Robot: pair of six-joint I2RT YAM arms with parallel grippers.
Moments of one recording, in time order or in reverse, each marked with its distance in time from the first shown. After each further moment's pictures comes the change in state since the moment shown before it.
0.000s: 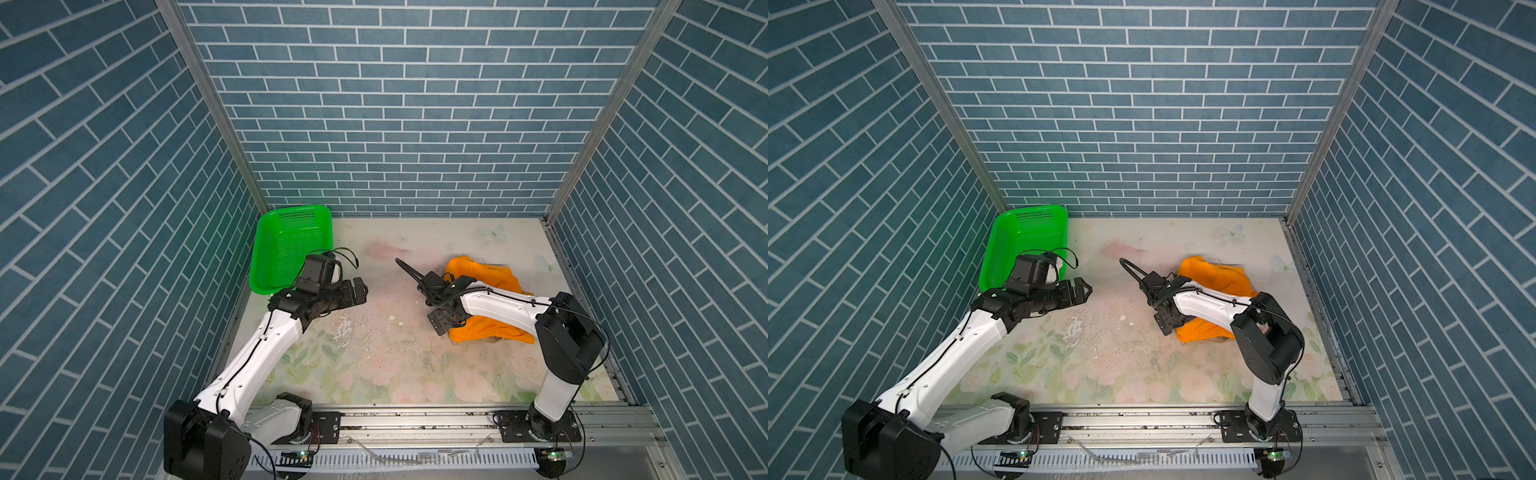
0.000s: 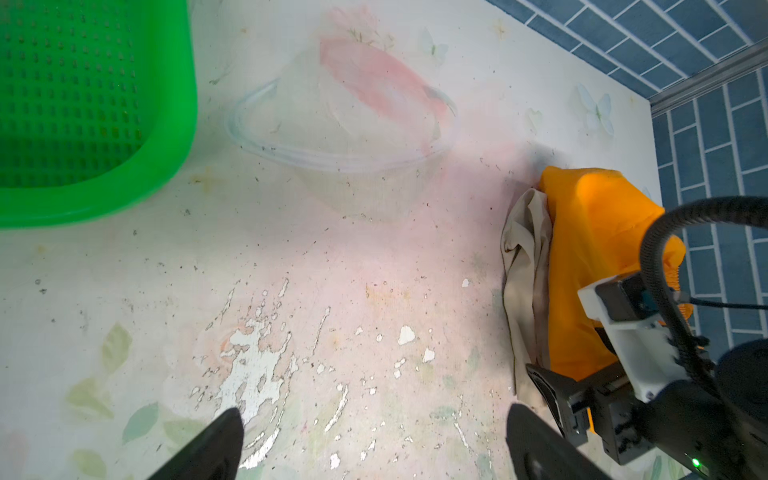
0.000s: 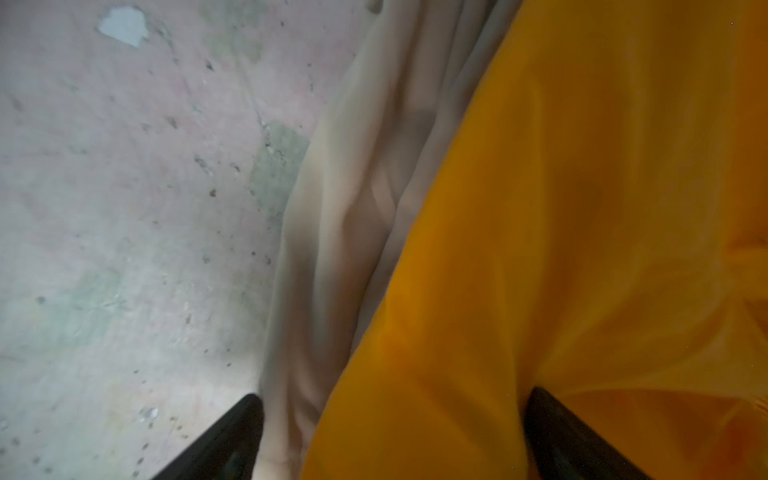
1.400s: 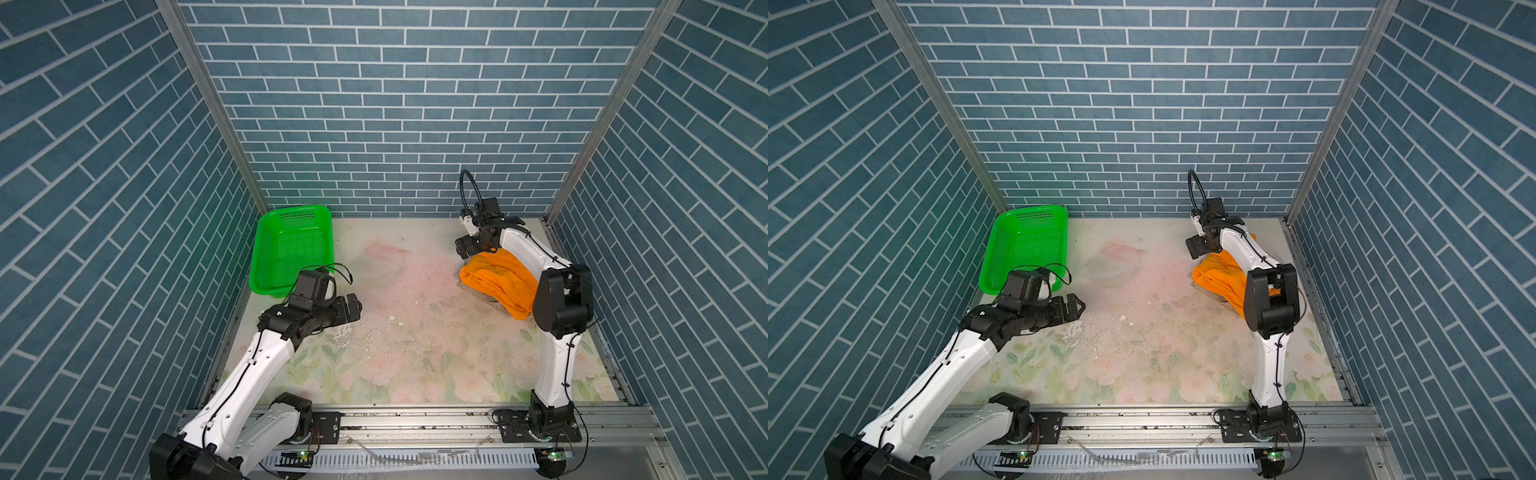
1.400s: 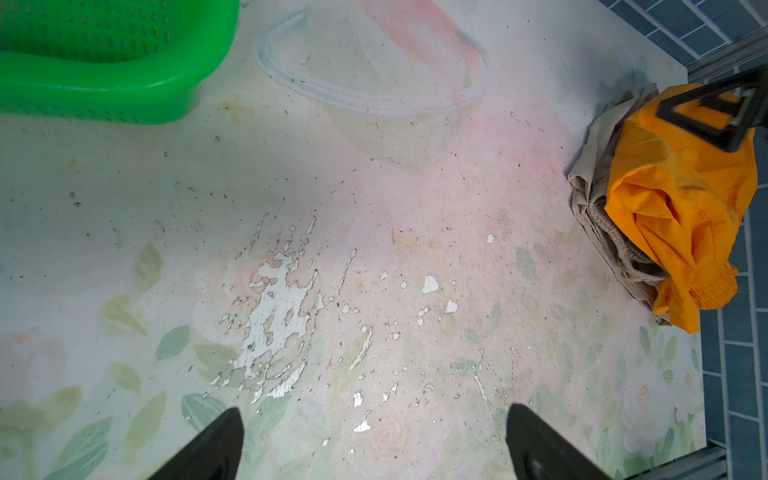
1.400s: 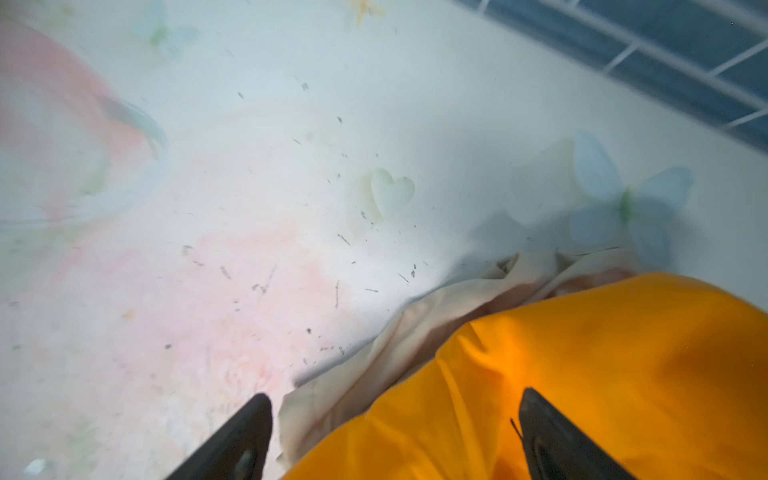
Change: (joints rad) left arm 0.001 -0.146 -0.089 -0.113 -0.012 -0.010; right arm -0.547 0.185 0.560 0.105 -0.394 -0.496
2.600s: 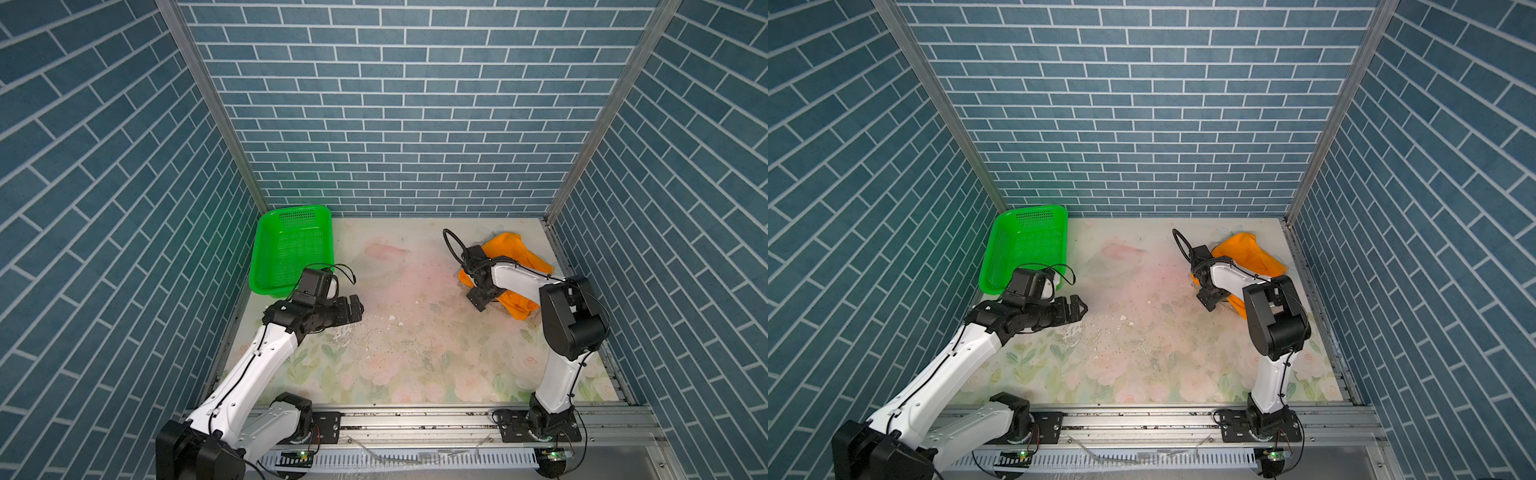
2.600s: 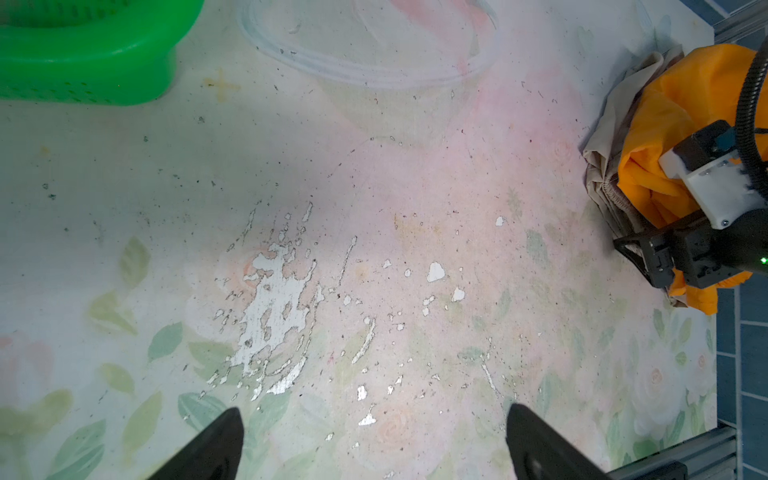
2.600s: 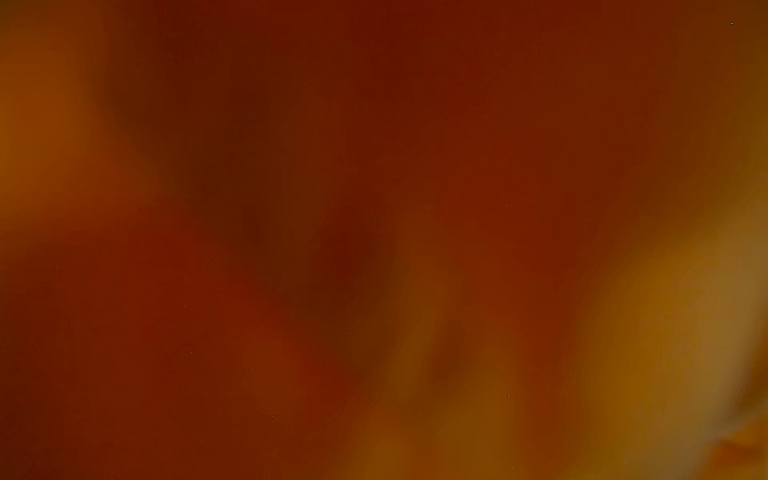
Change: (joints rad) left arm 0.004 0.050 0.006 -0.009 0.023 0.037; right arm 0.119 -0.097 -0.516 0.026 0.505 -0.062
